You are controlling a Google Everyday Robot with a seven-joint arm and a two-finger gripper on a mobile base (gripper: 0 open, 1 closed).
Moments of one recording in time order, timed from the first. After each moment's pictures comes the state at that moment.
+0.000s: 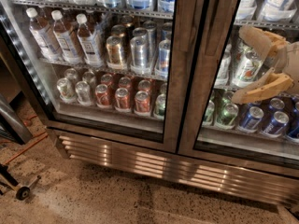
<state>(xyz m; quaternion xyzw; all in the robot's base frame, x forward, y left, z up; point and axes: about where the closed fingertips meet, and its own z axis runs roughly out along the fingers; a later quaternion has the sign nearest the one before) 0.480 -0.180 0.995 -0.47 0.55 0.34 0.61</state>
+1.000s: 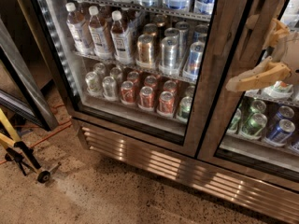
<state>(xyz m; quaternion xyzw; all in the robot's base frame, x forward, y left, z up) 0.492 -0.170 1.011 -0.47 0.55 0.31 0.62</state>
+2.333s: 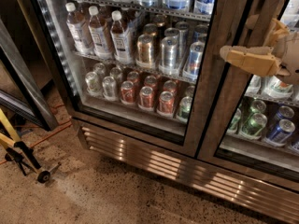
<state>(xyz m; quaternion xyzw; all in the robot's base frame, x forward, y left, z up) 0.492 -0.170 1.011 -0.47 0.55 0.31 0.62</state>
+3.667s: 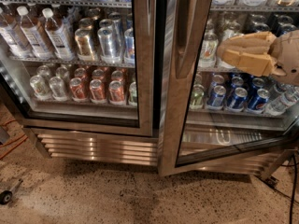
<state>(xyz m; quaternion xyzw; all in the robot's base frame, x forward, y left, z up) 0.492 -0.169 1.011 -0.47 0.55 0.32 0.62</state>
